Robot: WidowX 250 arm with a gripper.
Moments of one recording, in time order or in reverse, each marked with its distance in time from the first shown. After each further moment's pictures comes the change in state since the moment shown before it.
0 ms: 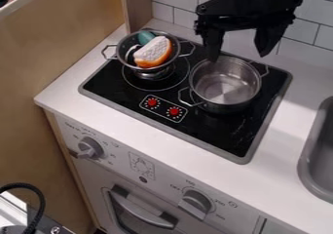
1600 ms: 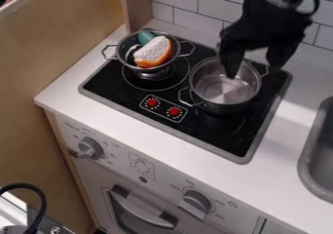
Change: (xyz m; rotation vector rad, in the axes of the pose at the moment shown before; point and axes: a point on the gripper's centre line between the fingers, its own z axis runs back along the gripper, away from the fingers) arm -0.005 -0.025 -0.044 0.014 -0.008 0.062
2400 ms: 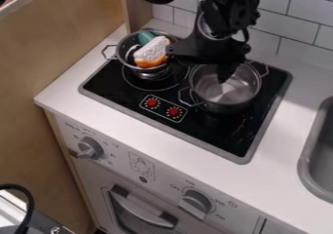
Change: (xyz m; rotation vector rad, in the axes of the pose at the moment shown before) arm 0.038 0.046 -0.046 0.009 -0.121 -0.219
